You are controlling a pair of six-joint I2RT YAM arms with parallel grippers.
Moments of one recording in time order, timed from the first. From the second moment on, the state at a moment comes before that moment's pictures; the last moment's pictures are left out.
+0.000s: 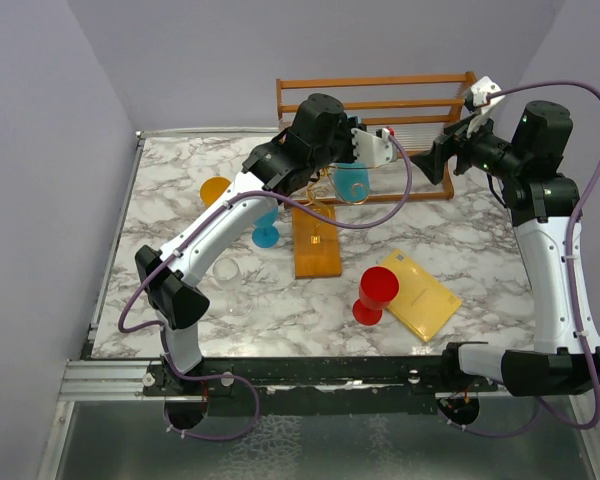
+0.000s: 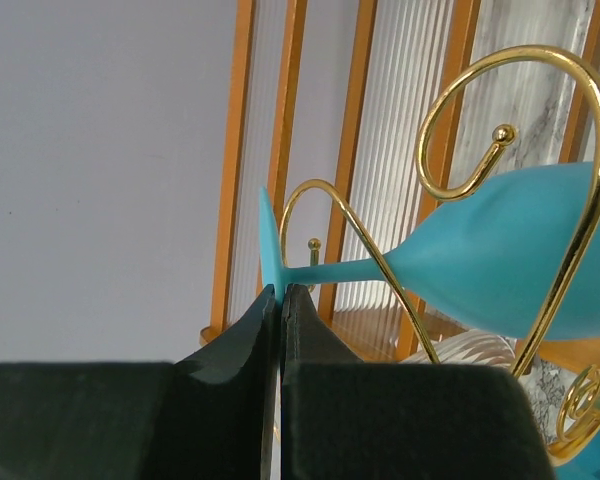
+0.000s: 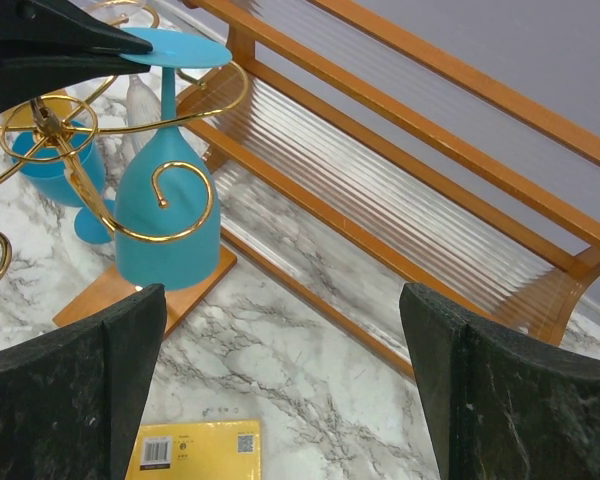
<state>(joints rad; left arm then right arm) -0.79 1.82 2.06 -0.59 -0.08 1.03 0.01 1.25 1.56 -0.57 -0.64 -0.30</state>
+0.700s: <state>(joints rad) -0.79 1.85 2.07 -0.48 -0.12 1.01 0.01 1.24 1.56 -0.57 -0.64 -0.30</state>
